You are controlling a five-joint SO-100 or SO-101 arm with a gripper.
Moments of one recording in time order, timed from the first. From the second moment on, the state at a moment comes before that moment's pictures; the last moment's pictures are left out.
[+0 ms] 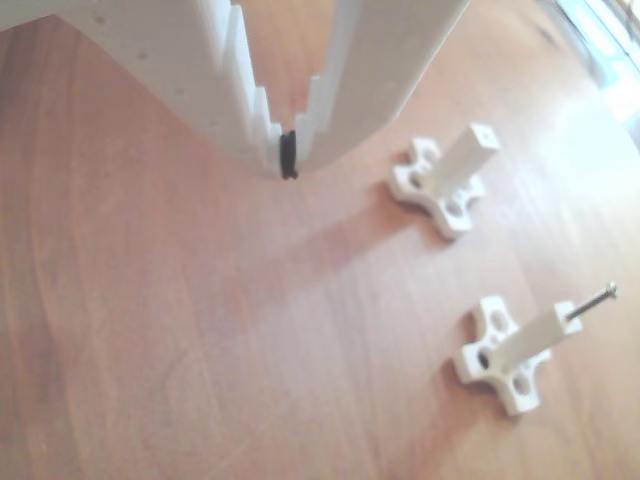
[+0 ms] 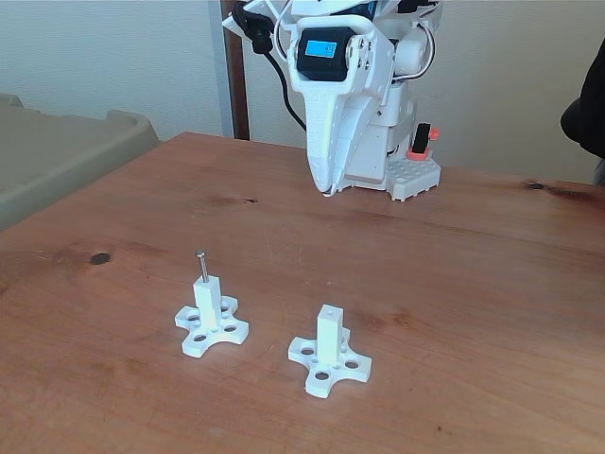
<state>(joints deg) 0.8 176.2 161.7 71.6 6.0</state>
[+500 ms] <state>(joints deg) 3.3 136.1 128.9 73.7 6.2</state>
